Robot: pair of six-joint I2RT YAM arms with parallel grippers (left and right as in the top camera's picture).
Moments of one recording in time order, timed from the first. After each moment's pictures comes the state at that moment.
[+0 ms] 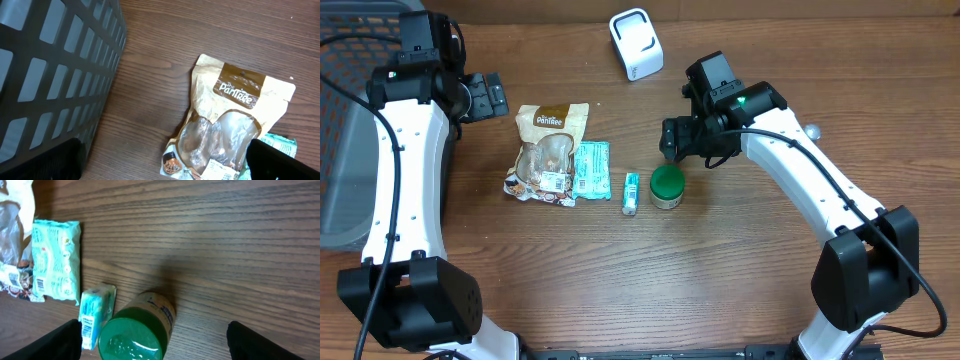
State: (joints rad) left arm 0.12 1.77 1.73 -1.06 -0.11 -0.16; right arm 0.43 1.86 1.57 -0.95 -0.13 0.36
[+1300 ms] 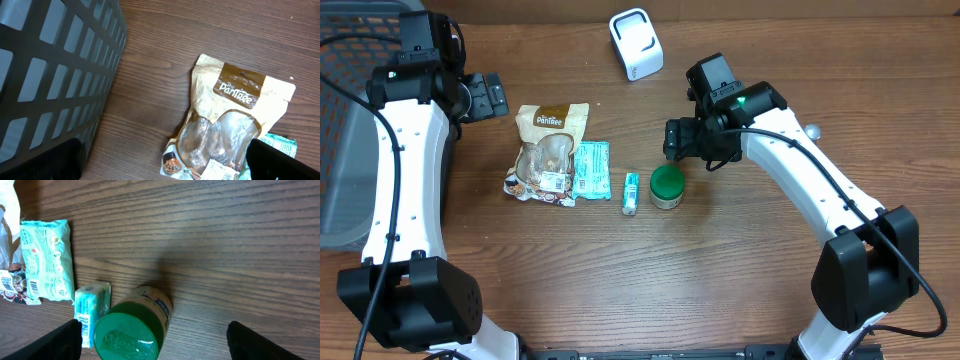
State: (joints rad) left arm 0.12 1.77 1.73 -1.06 -0.11 -0.16; right arm 0.43 1.86 1.57 -0.99 -0.12 0.42
